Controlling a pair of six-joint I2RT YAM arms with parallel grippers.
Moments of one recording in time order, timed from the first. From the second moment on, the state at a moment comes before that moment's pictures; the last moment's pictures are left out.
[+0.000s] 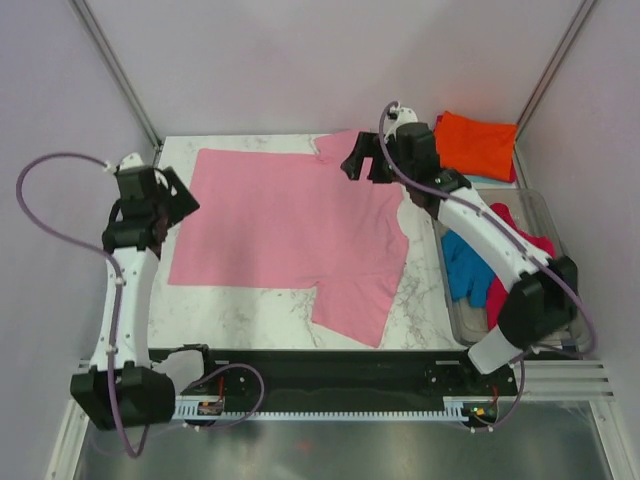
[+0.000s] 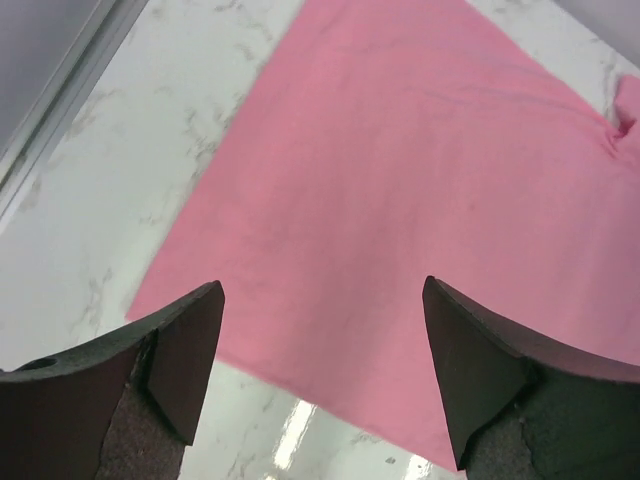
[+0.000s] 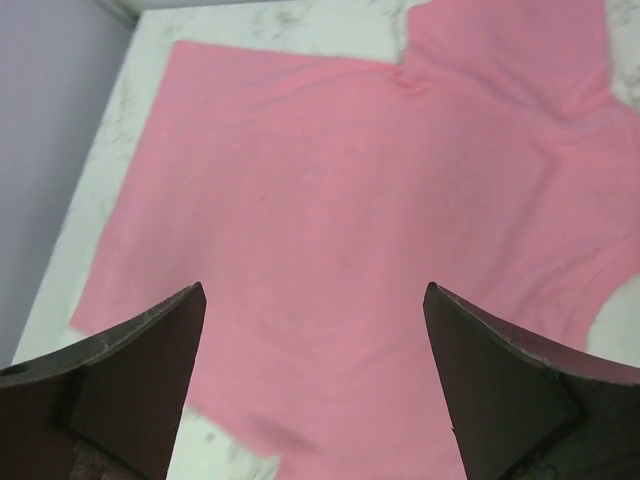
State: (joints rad) left arm 0.11 1.25 1.27 -0.68 -0.13 -0.38; right arm 0.39 1.72 1.52 -0.24 -0.12 0.43
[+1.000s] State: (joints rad) left arm 0.54 1.12 0.51 -0.31 -0.05 -0.79; right arm 0.75 0.90 0.78 -0.54 0.02 0.68
